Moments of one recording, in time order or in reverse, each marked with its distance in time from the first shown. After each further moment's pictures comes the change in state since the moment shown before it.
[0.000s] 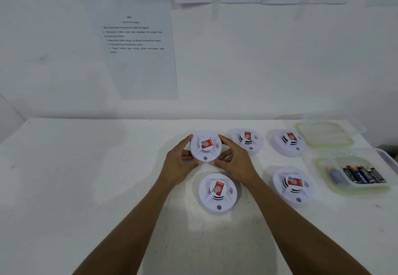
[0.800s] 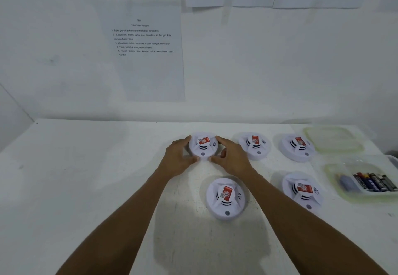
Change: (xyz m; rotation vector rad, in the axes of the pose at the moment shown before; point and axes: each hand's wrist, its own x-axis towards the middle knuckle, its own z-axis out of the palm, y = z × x) left_hand 0.026 -0.002 -0.033 0.328 -0.111 -0.084; right_hand 0.028 -0.031 0.016 -0.298 -0.093 0.032
